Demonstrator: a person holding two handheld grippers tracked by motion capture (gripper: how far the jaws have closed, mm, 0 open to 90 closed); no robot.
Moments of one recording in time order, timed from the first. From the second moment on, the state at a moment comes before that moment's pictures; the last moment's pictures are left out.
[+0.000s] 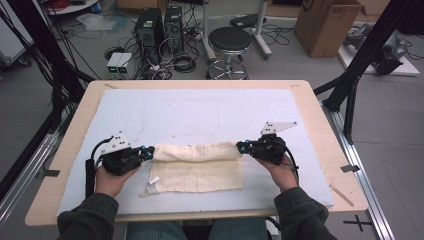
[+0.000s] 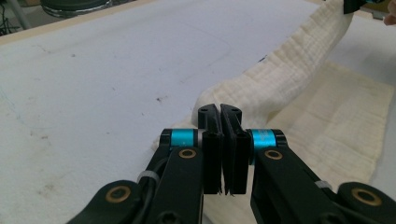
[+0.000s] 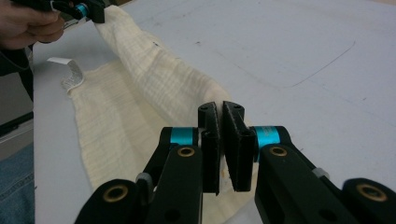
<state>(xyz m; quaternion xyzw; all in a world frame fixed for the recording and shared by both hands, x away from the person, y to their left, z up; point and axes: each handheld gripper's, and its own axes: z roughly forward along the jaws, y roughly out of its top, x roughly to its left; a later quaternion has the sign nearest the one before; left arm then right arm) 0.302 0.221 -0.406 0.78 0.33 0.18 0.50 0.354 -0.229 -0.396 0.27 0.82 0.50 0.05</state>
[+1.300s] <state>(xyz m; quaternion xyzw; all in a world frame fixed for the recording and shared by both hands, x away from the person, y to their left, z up) 0.277 0.227 -0.432 0.80 0.32 0.10 0.50 0.313 -0.223 -0.425 0.24 0.85 0.48 0.00</state>
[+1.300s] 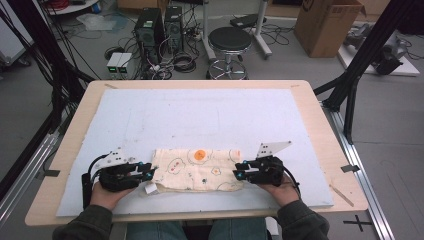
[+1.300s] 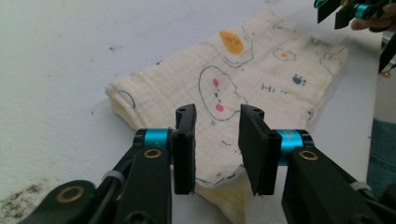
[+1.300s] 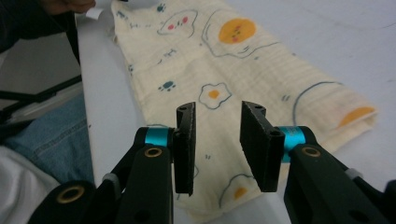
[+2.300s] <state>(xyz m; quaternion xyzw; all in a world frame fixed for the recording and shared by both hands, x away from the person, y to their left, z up) 0.275 0.218 -0.444 0.84 0.30 0.05 0.45 0.304 -0.204 -0.440 0.19 0.90 0.39 0.03</state>
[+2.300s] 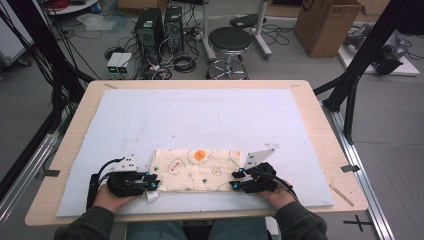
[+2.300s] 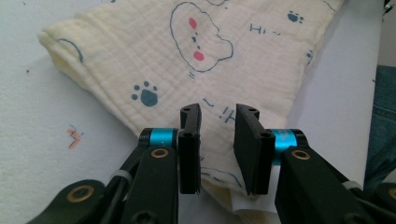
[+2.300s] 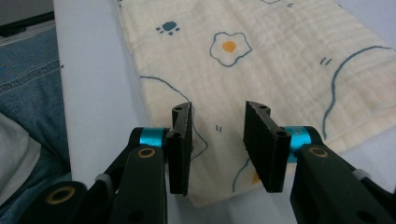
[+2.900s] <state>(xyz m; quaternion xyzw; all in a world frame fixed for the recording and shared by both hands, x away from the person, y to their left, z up) 0.357 0.215 -0.441 0.77 0.43 0.11 0.46 0.392 -0.223 -0.440 0.36 0.83 0.43 0.02</state>
